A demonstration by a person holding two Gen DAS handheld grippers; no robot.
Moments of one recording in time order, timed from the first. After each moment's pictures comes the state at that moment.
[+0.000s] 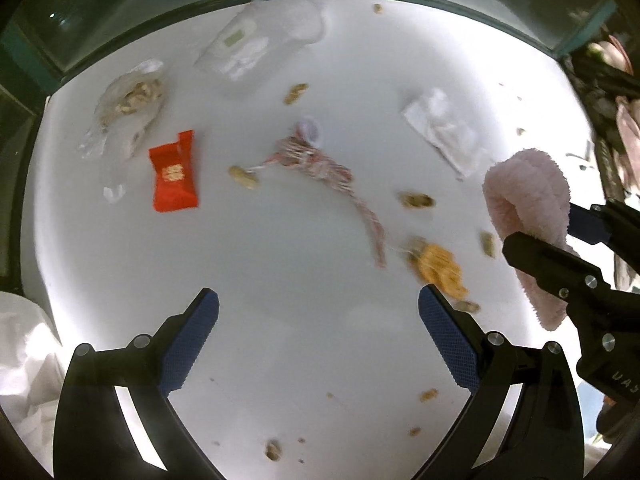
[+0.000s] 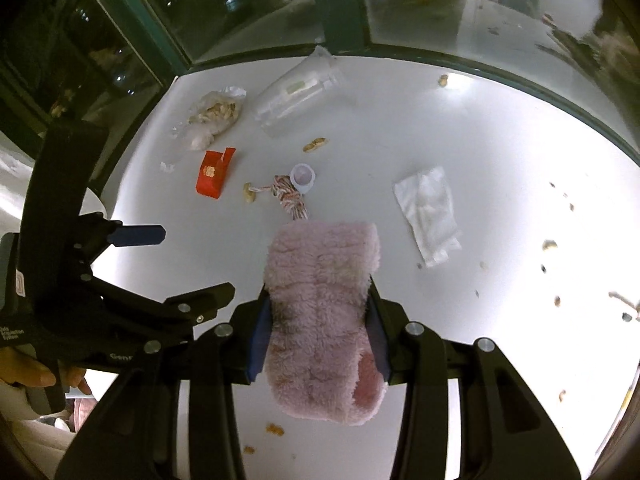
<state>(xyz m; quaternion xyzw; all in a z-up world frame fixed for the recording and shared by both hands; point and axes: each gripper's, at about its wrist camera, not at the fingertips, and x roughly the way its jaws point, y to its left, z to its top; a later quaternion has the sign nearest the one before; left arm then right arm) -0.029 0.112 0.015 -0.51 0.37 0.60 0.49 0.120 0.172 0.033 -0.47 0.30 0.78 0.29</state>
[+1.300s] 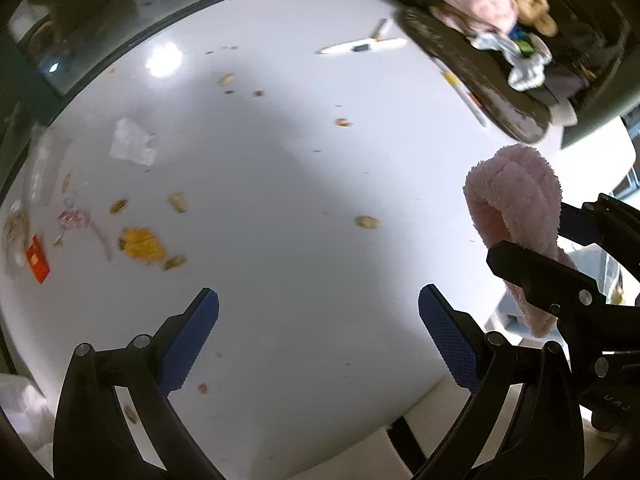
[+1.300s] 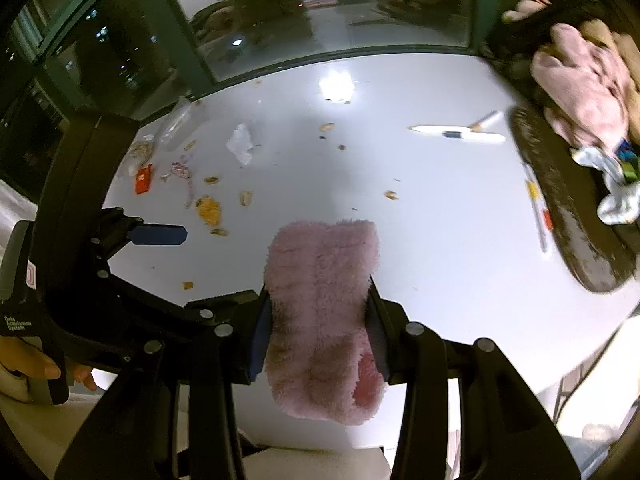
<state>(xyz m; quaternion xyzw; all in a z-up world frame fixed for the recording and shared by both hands) 0.267 0.065 0.060 -0.40 0.47 0.45 0.65 0.398 0.032 0.098 -0.38 0.36 0.71 0.47</state>
